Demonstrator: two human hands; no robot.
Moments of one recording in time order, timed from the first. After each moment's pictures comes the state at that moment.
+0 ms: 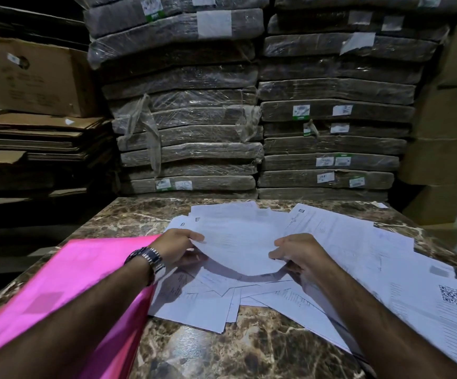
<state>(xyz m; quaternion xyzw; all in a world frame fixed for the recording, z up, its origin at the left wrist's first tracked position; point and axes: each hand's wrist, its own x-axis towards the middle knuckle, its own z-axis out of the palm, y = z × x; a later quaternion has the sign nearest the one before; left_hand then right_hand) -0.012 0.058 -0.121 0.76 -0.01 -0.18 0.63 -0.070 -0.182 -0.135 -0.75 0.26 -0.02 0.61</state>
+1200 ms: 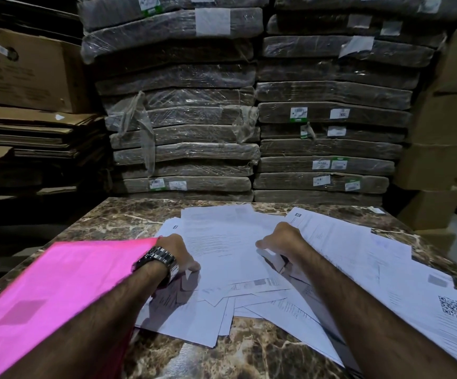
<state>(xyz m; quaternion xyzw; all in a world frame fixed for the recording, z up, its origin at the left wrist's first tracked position) 0.010 0.044 -0.133 0.99 -0.07 -0.04 0.12 -0.023 -0.178 -0.121 -0.92 0.25 0.02 0.32</state>
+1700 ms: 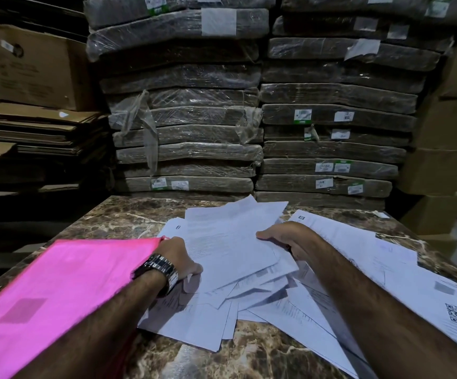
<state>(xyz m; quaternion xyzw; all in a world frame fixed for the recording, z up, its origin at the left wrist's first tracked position) 0.016 0.052 -0.150 0.98 -0.09 -0.02 0.16 -0.018 -0.179 -0.103 -0.78 0.28 0.11 0.55</state>
